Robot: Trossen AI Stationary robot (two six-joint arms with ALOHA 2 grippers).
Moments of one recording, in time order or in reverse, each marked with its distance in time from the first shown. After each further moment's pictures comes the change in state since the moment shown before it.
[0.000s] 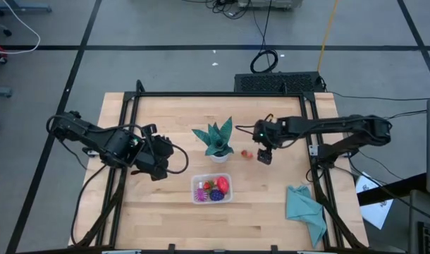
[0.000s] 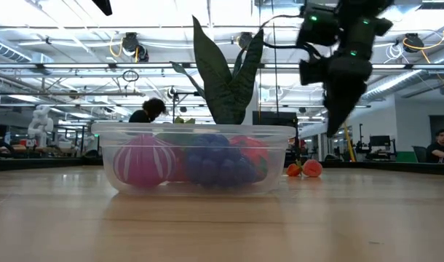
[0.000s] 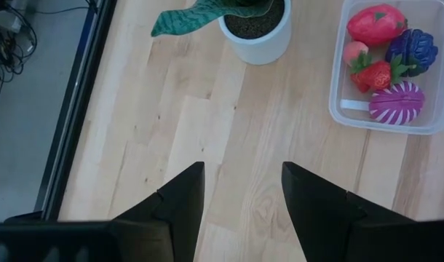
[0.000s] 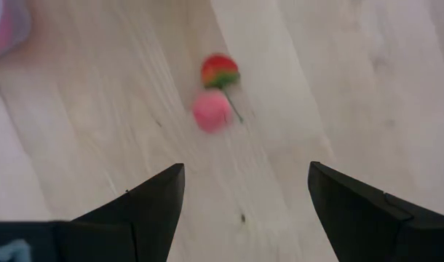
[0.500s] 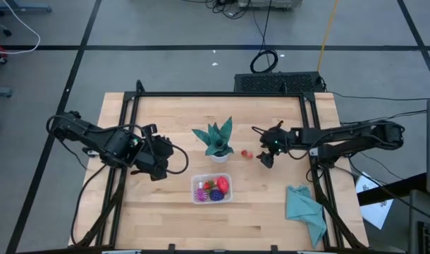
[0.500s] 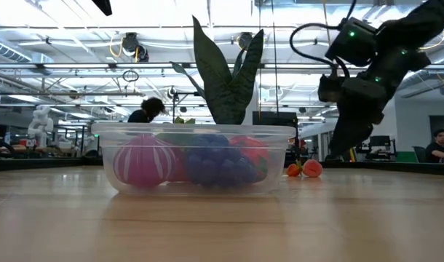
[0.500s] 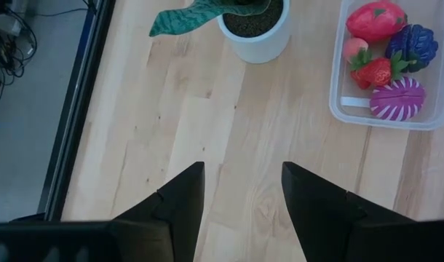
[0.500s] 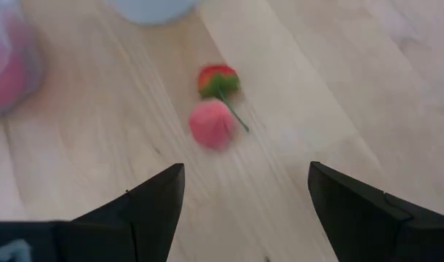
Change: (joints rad) left arm 0.000 0.000 0.000 -0.002 0.003 0.017; right arm 0.009 -0.179 -0.403 0.520 -0.008 0.166
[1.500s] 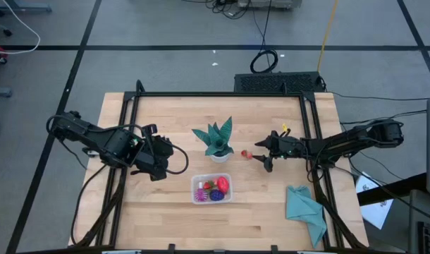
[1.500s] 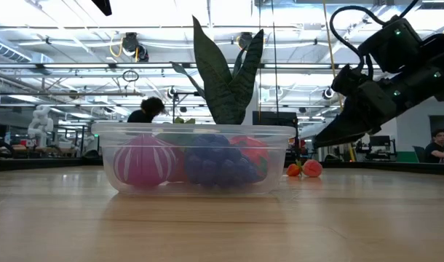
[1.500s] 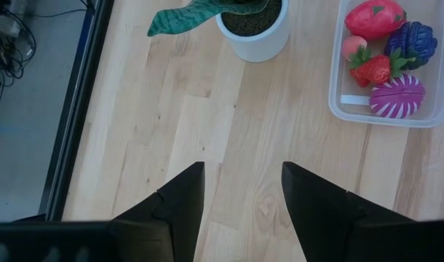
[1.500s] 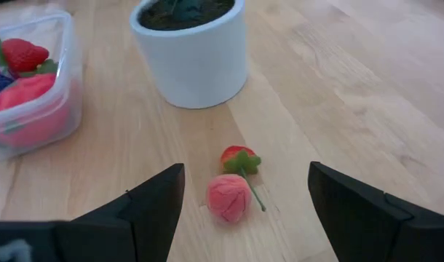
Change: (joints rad) left arm 0.000 0.000 0.000 -0.001 0.003 0.008; right arm 0.112 0.001 -0.307 0.735 0.189 -0.142
